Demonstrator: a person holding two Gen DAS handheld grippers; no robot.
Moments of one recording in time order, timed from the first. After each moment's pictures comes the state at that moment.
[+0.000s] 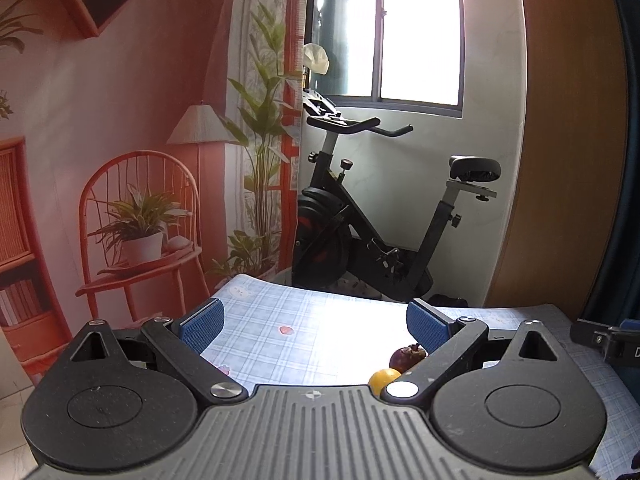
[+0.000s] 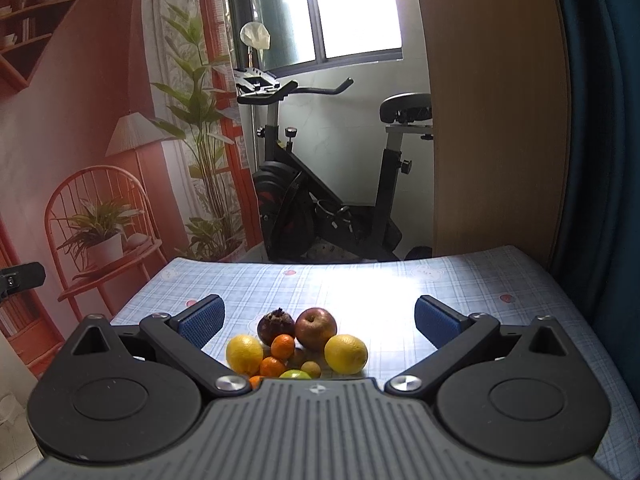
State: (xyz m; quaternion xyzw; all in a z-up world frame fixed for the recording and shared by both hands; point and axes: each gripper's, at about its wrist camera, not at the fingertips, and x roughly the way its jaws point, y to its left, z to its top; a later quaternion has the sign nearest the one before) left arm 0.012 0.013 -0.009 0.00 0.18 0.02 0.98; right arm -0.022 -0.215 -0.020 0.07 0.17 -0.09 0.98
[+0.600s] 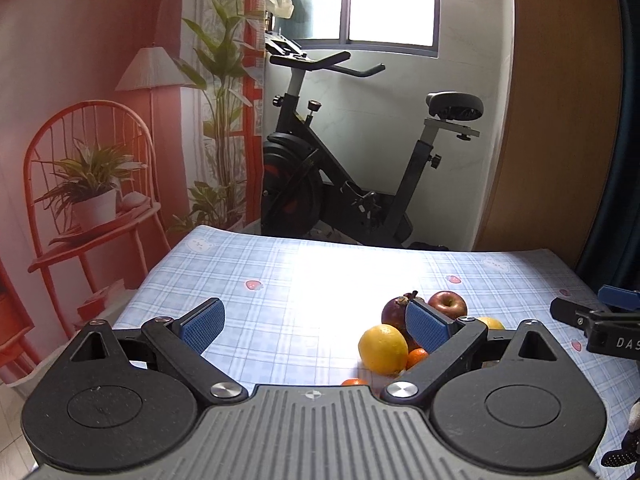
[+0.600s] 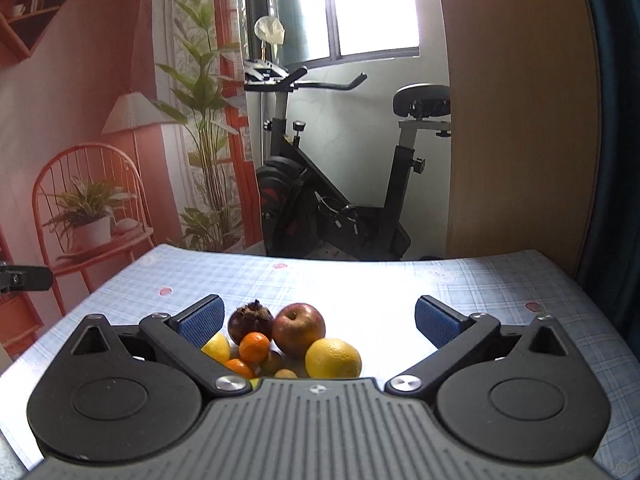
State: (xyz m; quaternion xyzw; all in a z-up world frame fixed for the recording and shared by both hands) left arm 0.076 0.019 -0.070 0.01 0.25 -0.04 0.97; right arm 0.033 -0.237 -0.096 0.03 0.20 -0.07 0.98
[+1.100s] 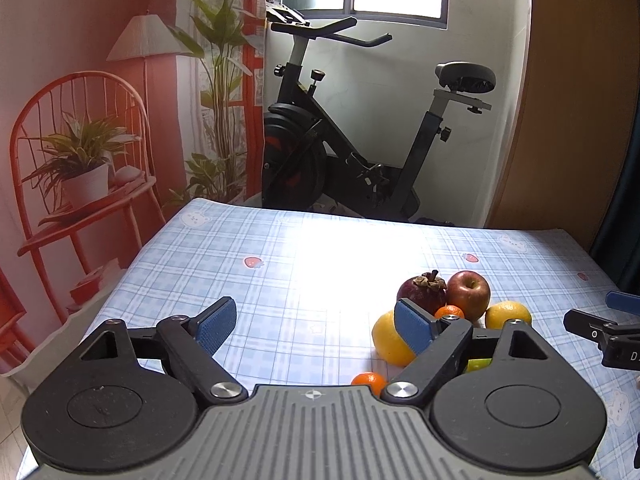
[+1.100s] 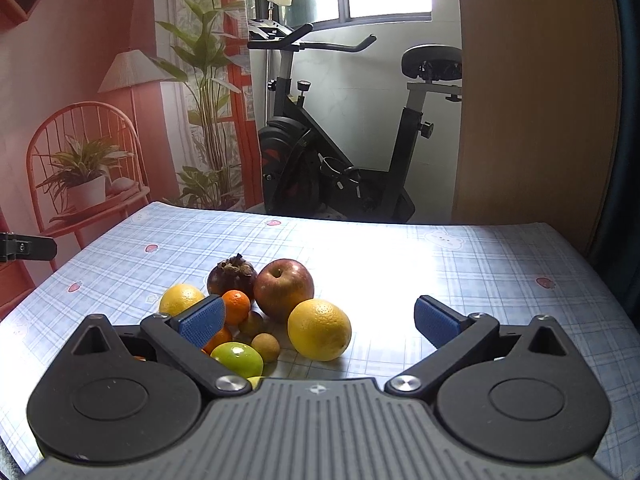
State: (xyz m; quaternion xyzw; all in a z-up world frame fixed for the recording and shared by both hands) left arm 0.111 0.025 -0.090 0.01 0.29 -0.03 0.96; right arm 0.056 -0.257 -0.124 0.03 0.23 -0.04 0.97
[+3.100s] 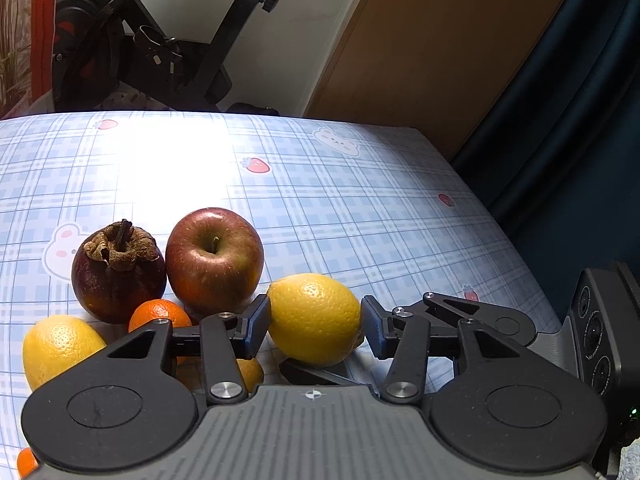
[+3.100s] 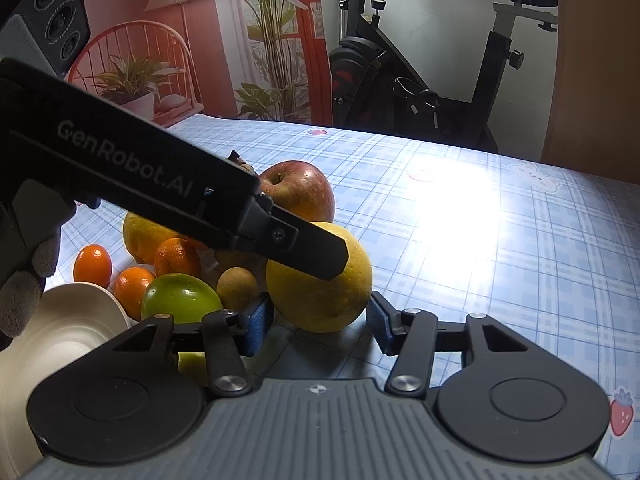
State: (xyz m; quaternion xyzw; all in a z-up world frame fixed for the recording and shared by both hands) left arm 0.232 -0.128 -0.197 -0.05 0.44 -0.30 0.84; right arm 0.132 -0.295 -0.200 0.01 0.33 0.08 0.94
